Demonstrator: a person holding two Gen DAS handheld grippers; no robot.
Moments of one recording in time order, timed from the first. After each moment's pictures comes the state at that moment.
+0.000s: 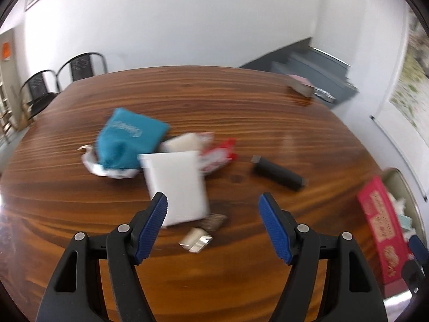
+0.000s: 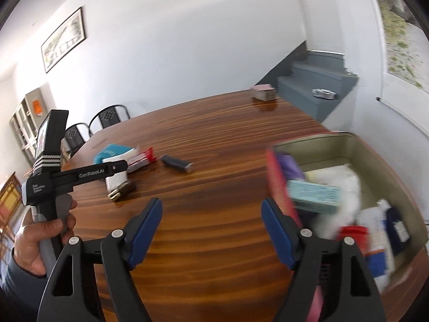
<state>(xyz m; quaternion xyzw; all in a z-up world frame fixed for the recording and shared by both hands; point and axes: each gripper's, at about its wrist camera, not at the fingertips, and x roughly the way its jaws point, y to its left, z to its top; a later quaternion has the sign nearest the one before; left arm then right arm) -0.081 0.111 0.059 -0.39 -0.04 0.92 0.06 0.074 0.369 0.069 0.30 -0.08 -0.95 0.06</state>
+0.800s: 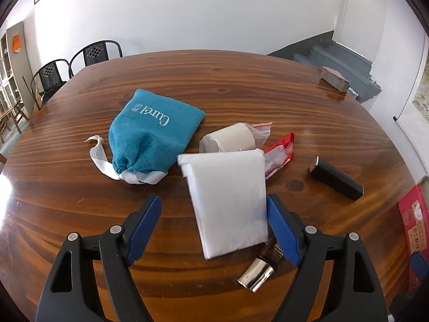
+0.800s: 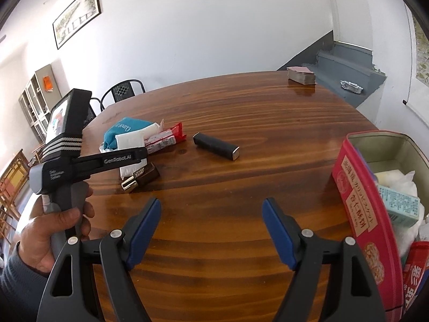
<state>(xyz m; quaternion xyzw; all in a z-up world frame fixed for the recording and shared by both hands) -0.121 0.085 0.020 -0.41 -0.03 0.91 0.02 0.025 0.309 0.035 0.35 -0.05 -0.93 0.09</state>
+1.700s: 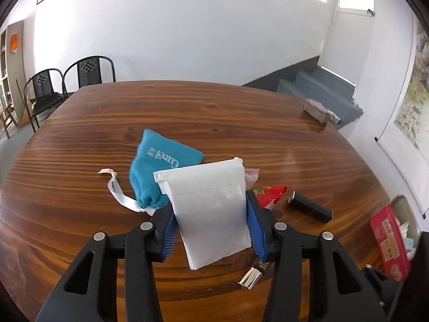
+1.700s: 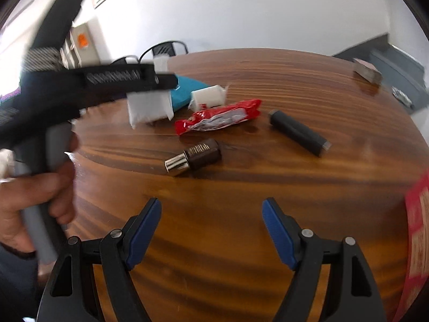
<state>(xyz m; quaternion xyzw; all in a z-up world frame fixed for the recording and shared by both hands) -0.103 0.050 0.073 -0.35 -0.07 0.93 0.06 -0.029 0.230 0.008 0.41 0.04 -0.89 0.21</state>
